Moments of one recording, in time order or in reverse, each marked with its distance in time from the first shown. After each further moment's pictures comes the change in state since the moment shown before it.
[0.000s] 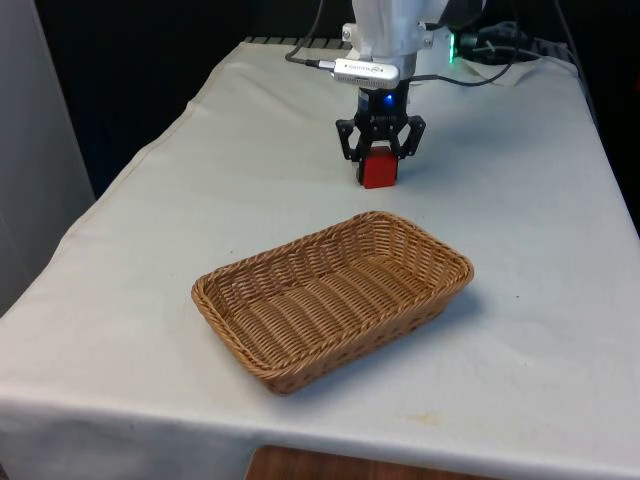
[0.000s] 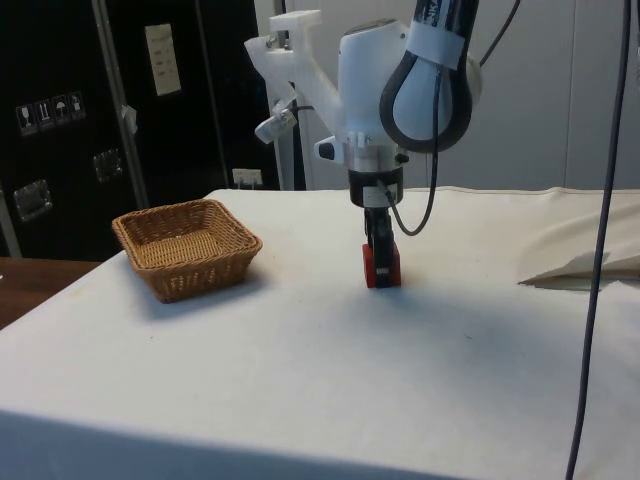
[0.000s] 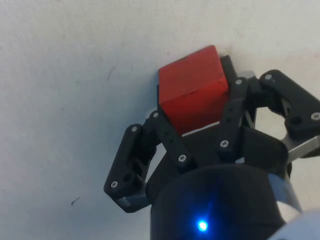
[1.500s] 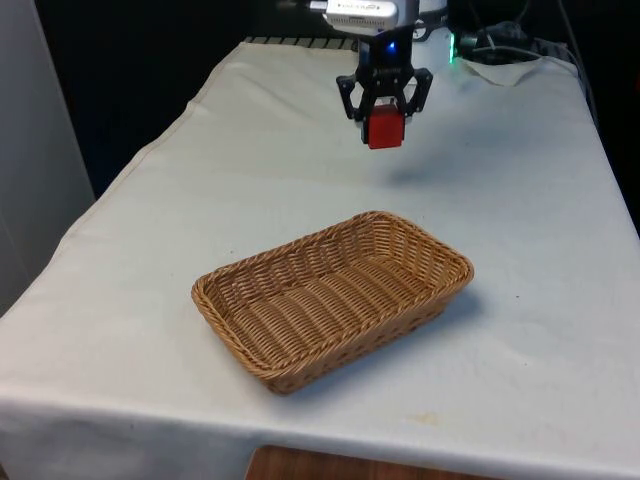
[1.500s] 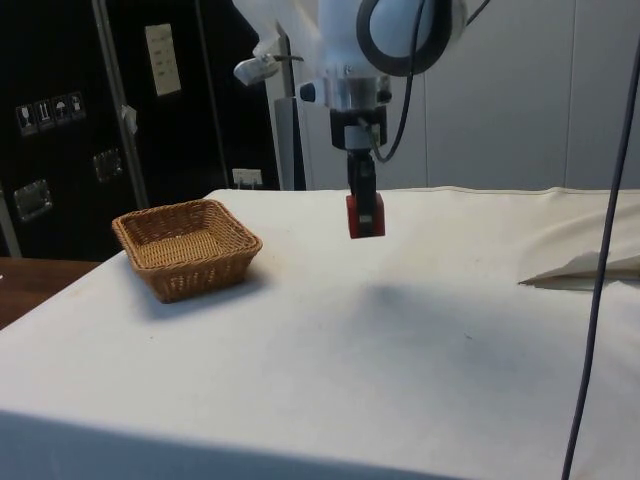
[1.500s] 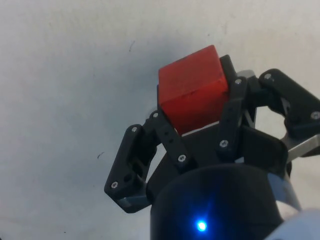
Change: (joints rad) arm -0.001 -0.217 -0.007 0.039 -0.001 -0.264 -0.010
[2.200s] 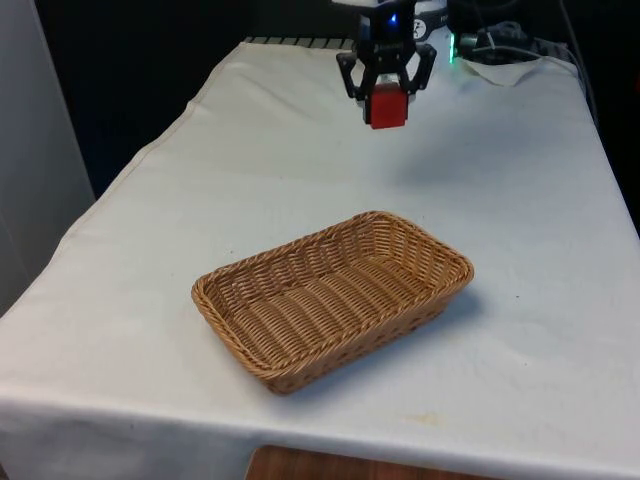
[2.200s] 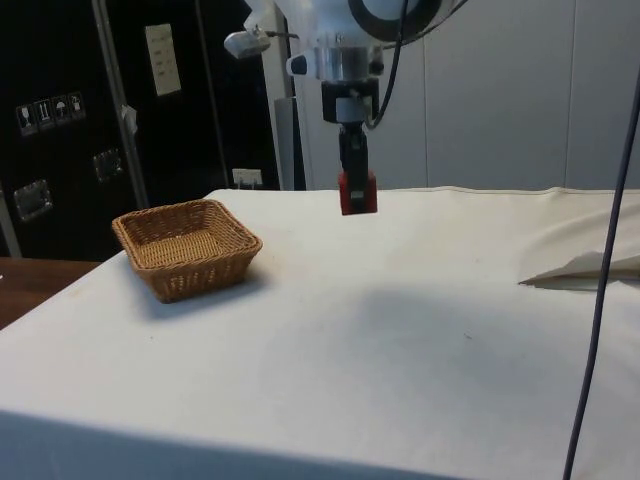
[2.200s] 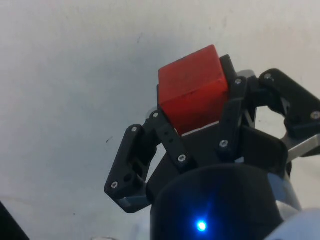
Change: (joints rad) arm -0.001 -0.078 0.000 0.036 -0.001 -0.112 0.000
